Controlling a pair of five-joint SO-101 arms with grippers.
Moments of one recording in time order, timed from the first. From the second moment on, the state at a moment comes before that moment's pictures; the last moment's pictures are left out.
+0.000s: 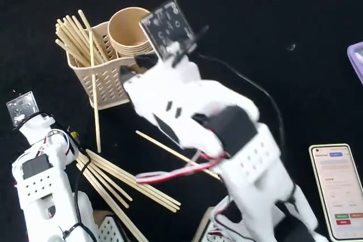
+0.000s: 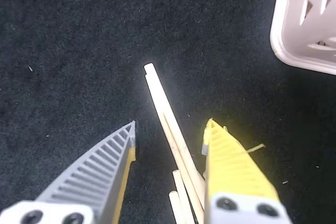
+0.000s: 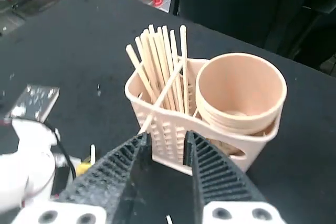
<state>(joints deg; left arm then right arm) -31.1 -62.6 77.8 49.5 0.6 -40.4 -31.9 3.4 67.5 -4.4</state>
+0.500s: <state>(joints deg) -31.1 -62.6 77.8 49.5 0.6 -40.5 -49.3 56.9 58.5 6.0</state>
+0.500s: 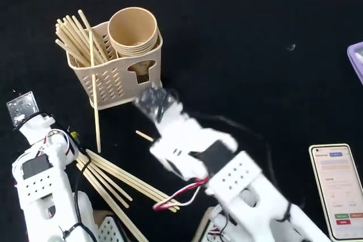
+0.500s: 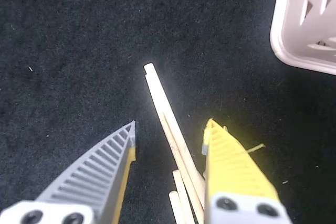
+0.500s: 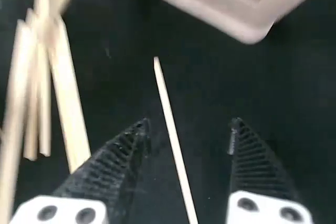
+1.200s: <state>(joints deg) -31.1 -62.5 75.6 53.7 0.6 -40.5 -34.6 71.4 45.4 12.1</state>
